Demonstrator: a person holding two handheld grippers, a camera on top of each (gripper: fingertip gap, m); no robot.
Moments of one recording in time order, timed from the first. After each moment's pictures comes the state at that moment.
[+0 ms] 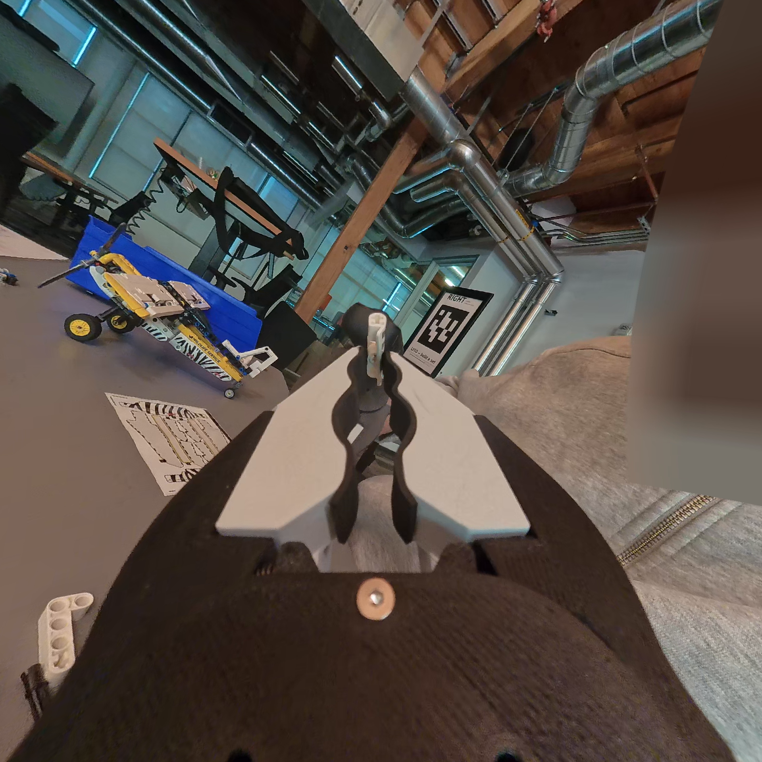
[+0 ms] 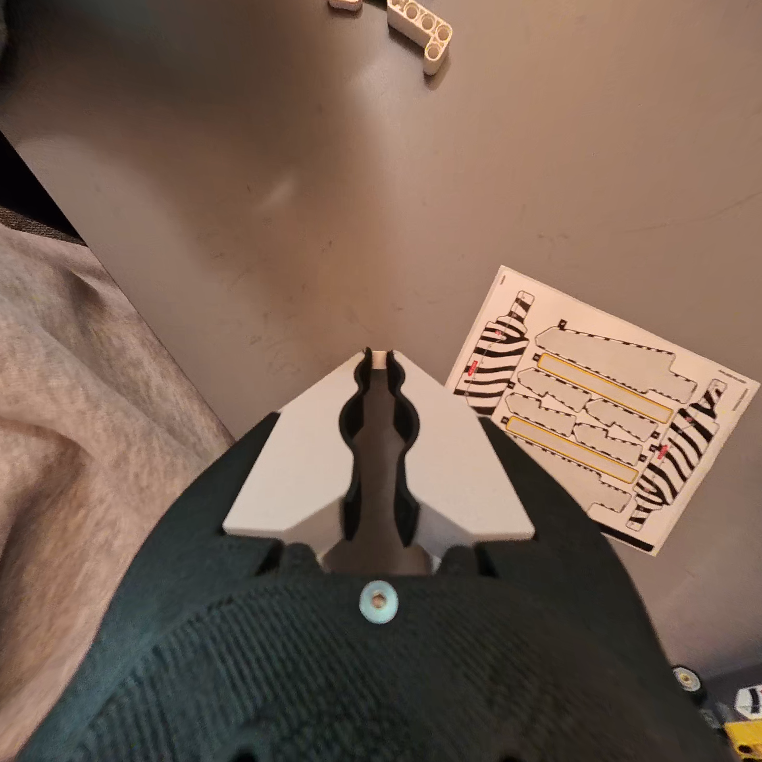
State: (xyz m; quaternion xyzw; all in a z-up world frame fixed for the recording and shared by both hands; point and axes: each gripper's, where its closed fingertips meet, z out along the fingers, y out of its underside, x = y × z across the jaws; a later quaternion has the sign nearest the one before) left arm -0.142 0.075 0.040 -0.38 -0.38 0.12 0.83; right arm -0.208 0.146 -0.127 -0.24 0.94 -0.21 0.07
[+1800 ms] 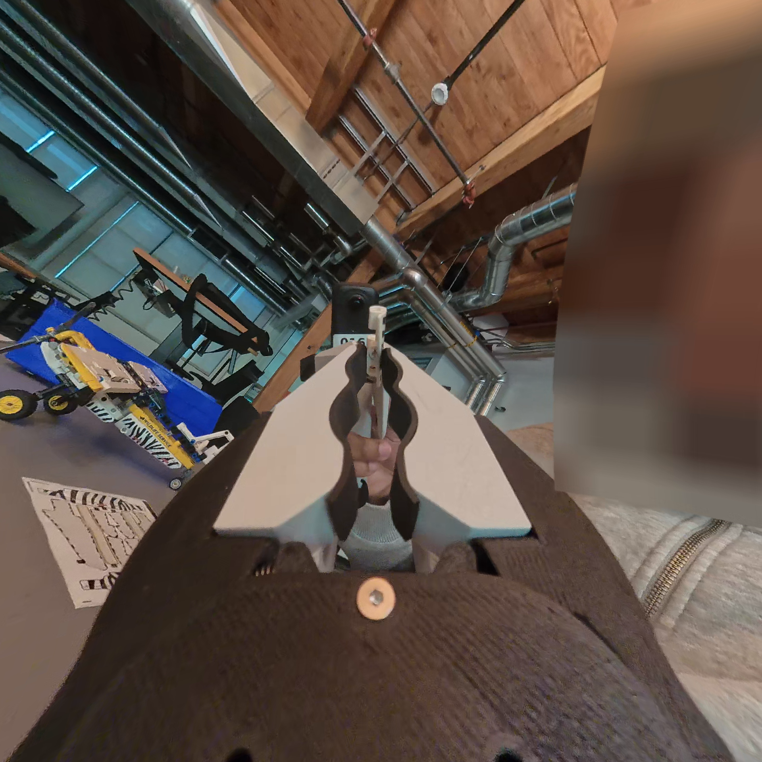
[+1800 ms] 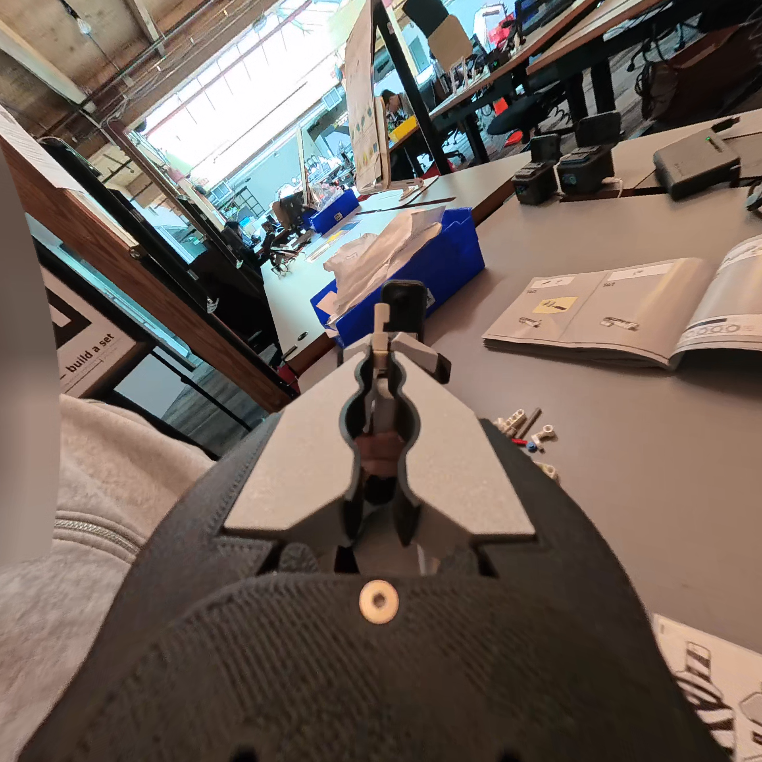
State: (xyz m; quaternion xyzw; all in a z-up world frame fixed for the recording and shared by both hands) left arm -0.146 0.064 0.067 -0.25 -0.33 0.13 0.90; right arm -0.149 0.062 0.062 -0.05 0.73 -0.54 0.41
